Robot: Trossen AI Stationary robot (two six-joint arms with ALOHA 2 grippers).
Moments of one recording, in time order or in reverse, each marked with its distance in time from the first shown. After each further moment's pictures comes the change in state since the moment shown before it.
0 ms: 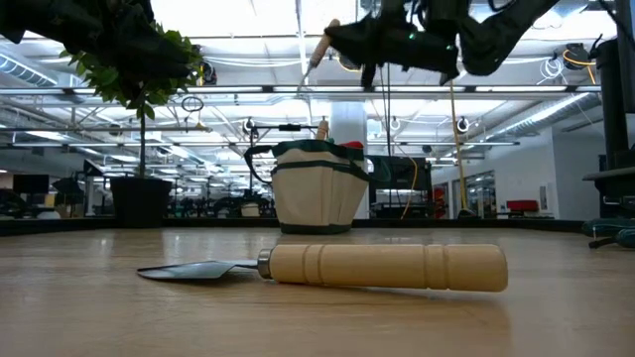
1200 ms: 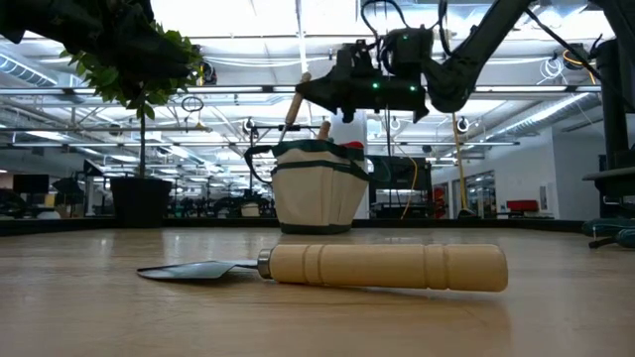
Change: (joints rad) left arm 0.000 0.000 0.000 -0.001 0.000 -0.009; right arm 0.002 0.293 0.094 0.107 0.142 -0.215
